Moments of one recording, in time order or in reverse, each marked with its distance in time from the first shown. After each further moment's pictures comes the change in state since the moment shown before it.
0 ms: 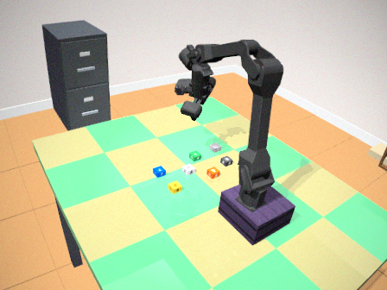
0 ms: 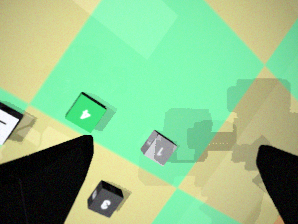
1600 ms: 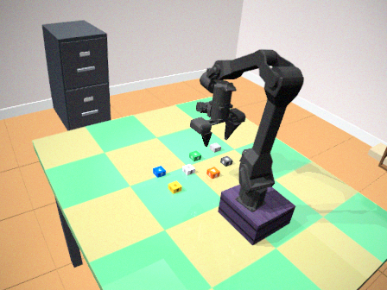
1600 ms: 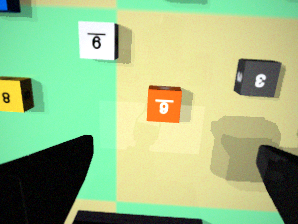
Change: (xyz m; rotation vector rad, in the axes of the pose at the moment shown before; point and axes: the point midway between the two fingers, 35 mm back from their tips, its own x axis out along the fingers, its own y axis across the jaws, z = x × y) arm 0.002 0.096 -0.101 0.601 0.195 0.298
